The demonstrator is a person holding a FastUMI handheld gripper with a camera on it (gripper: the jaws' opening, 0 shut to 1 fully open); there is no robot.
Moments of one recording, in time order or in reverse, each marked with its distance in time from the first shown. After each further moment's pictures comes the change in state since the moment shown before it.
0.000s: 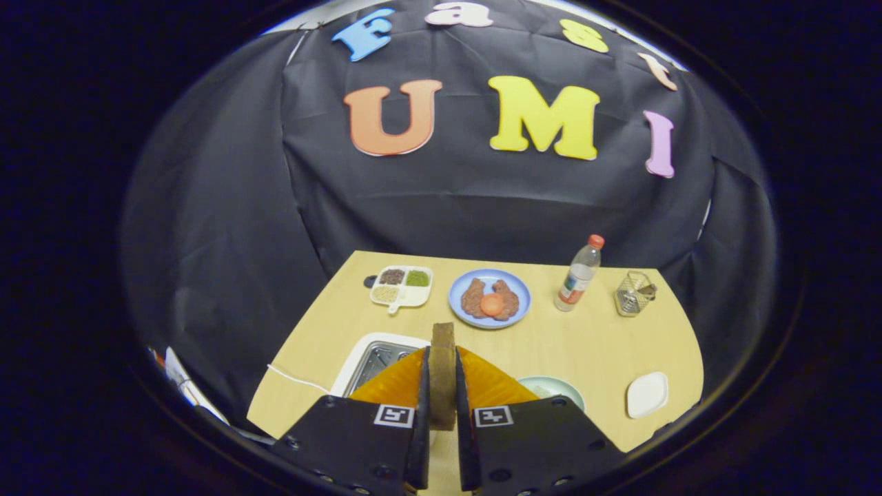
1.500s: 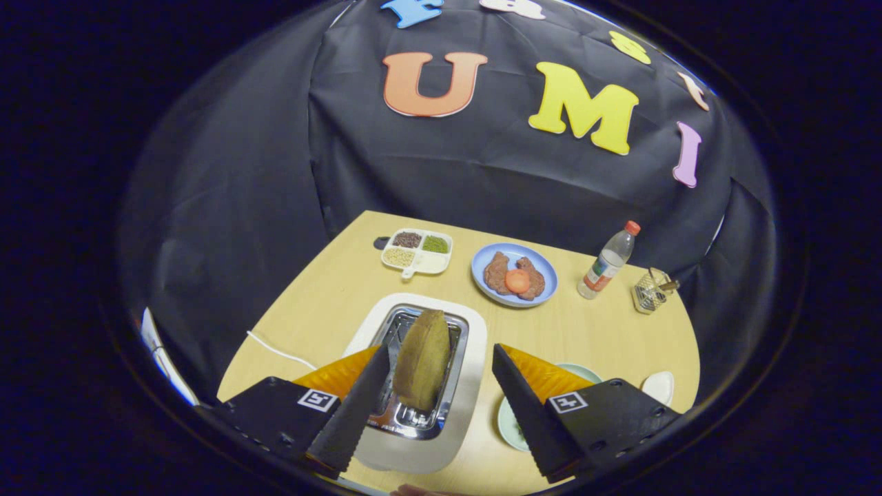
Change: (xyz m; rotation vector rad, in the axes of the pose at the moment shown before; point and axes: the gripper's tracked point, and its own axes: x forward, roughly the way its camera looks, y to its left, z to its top) arm 0.058 0.066 -0.059 -0.186 0.077 -0.041
